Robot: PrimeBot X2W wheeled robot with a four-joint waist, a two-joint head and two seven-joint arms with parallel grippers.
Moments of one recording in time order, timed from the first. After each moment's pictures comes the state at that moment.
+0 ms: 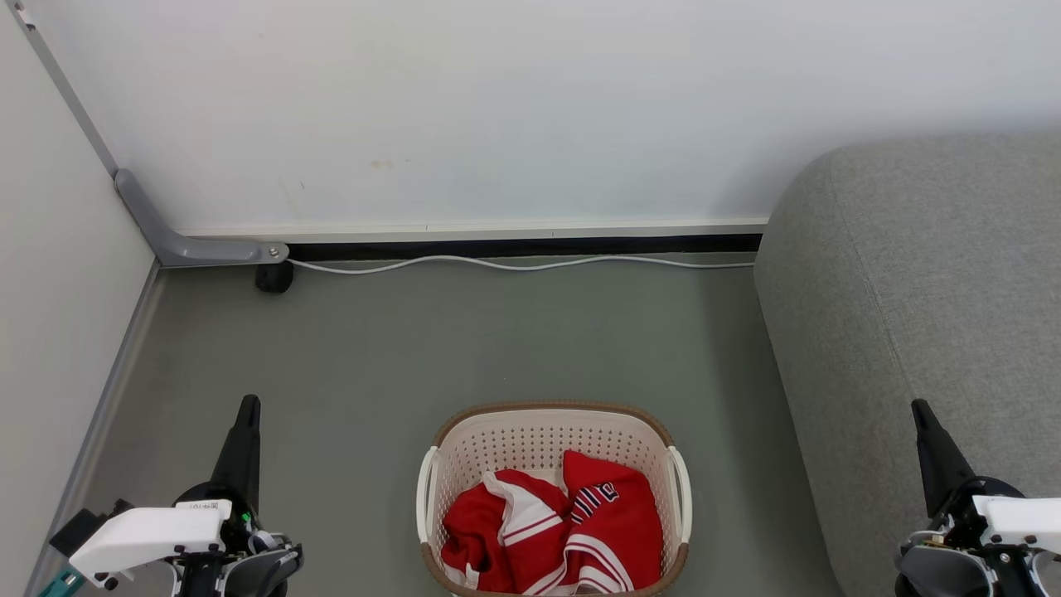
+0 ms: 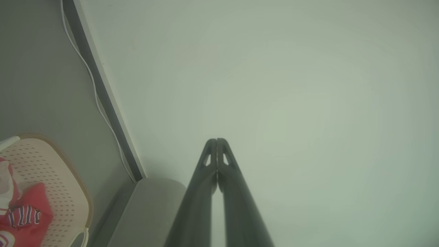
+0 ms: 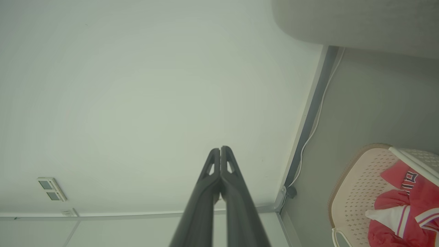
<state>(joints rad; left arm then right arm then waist) -0.09 0.03 0.08 0.27 -1.60 -0.12 0.11 -0.09 -0.04 -0.13 0.28 1.60 0.12 0.11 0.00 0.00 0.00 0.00</state>
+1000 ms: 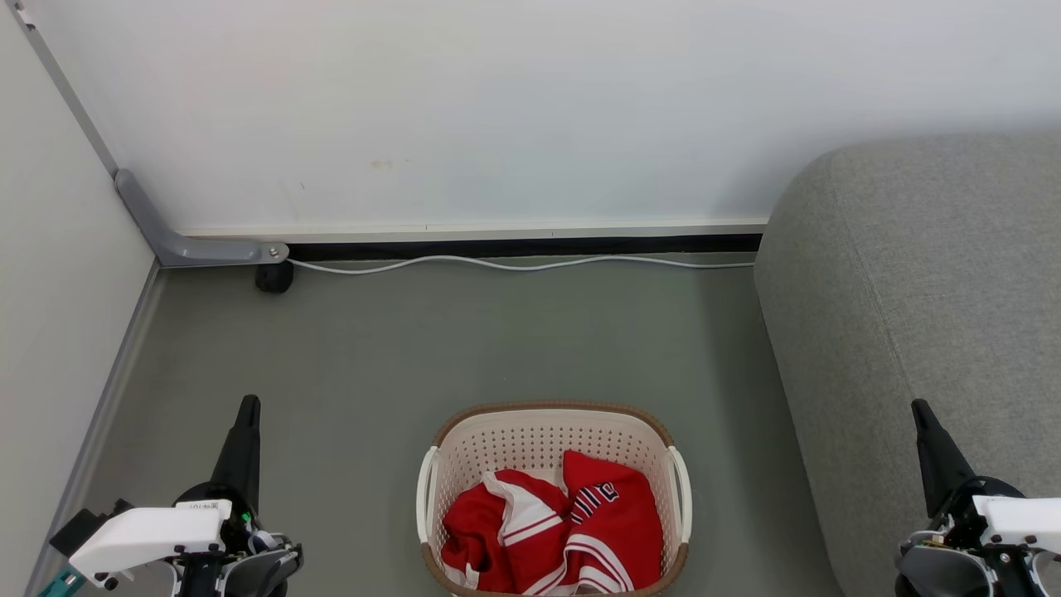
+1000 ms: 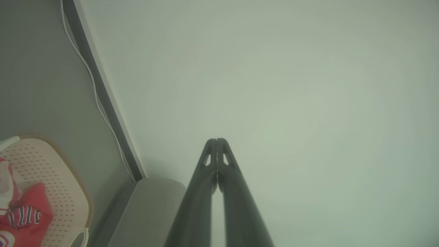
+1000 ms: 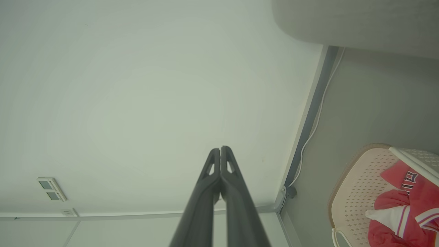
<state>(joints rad) -0.09 0.03 0.08 0.27 -1.60 -0.12 0.11 -0.09 -0.04 -0.13 0.28 1.60 0.12 0.11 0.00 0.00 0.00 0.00</state>
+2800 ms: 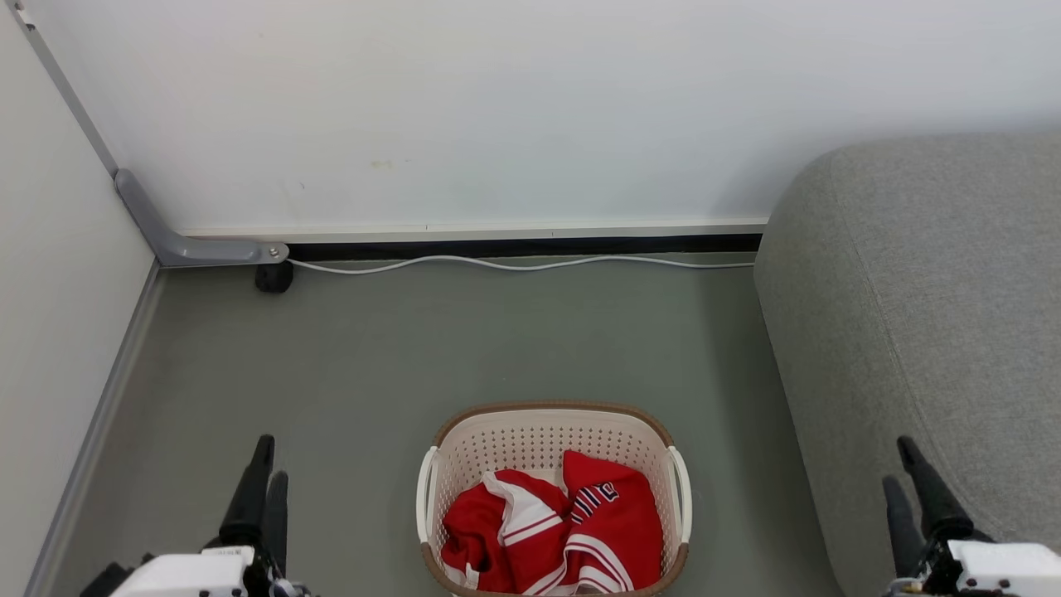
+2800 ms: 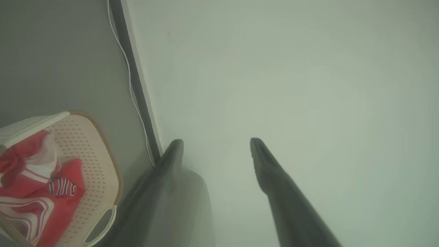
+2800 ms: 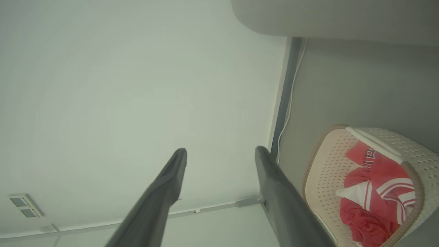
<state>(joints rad) -0.04 0.01 0.08 0.34 -1.60 -0.12 0.11 -0.05 -0.02 -0.12 0.34 1.60 0.12 0.11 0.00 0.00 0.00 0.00</state>
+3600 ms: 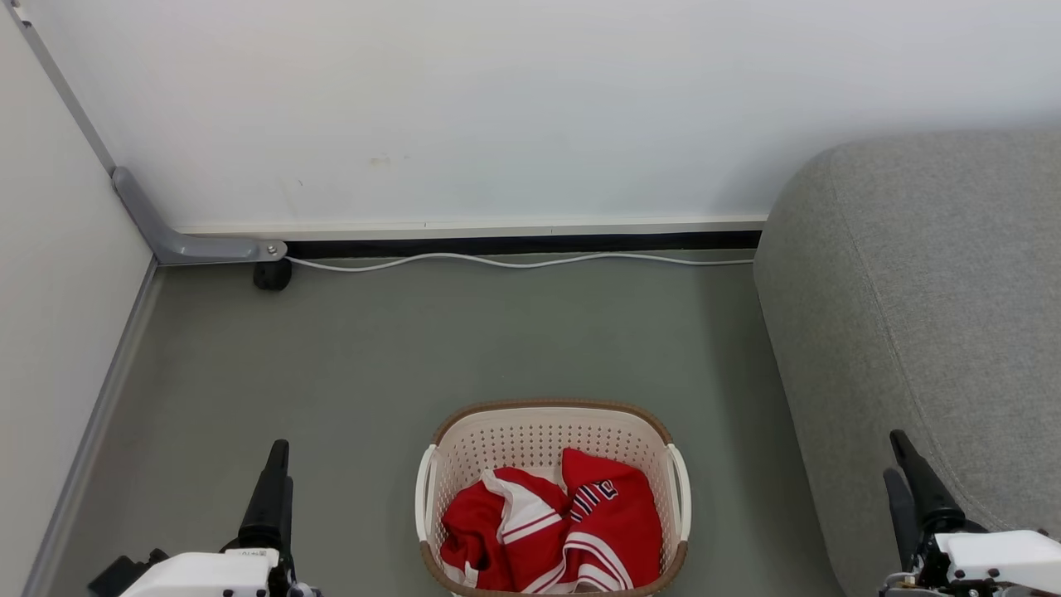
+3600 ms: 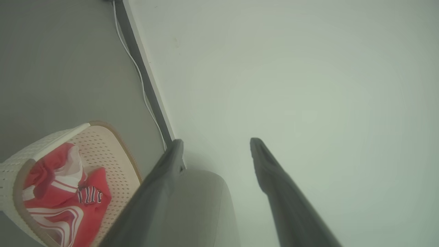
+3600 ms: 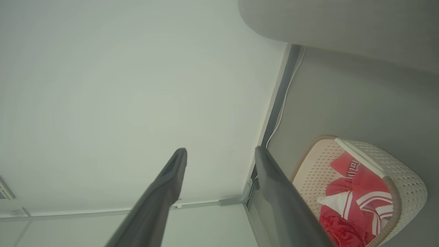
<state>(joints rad) -0.03 0.00 0.04 0.36 -1.50 -0.12 0.05 -0.04 -0.06 -0.05 0.34 1.55 0.12 0.05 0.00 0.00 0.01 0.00</state>
